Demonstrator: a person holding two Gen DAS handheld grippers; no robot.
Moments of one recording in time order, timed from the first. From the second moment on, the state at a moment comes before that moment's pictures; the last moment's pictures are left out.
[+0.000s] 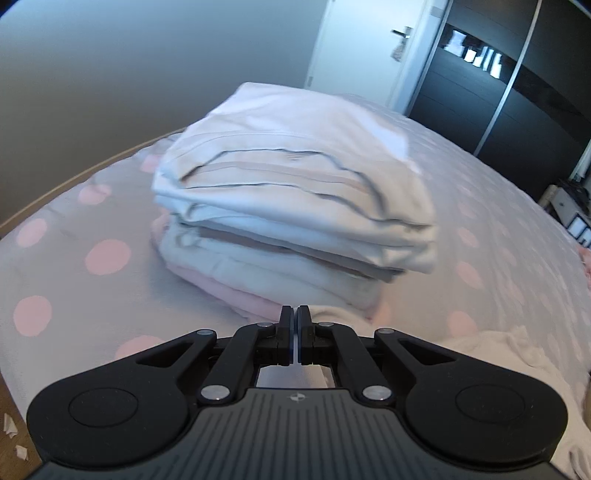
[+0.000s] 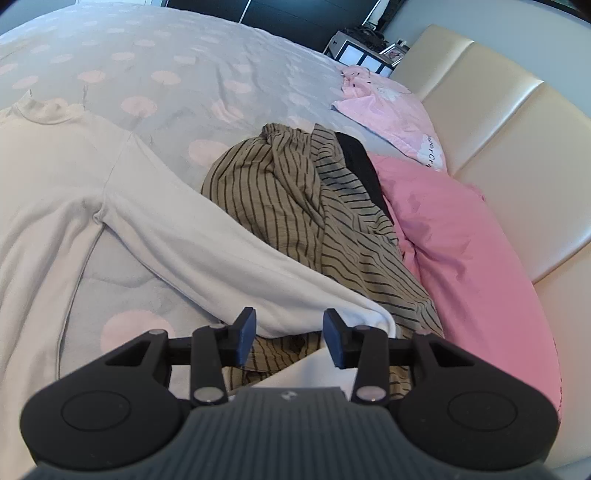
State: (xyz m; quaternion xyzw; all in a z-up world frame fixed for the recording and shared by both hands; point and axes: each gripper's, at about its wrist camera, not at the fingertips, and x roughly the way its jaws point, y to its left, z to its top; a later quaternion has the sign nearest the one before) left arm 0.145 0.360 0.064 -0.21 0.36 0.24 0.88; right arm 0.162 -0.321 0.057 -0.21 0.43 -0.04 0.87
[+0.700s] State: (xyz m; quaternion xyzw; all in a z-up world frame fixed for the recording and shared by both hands) left arm 0.087 0.215 0.035 -0.05 0.45 -0.03 0.89; right arm 0.080 -0.264 0.019 -0.20 0.49 0.17 0.83
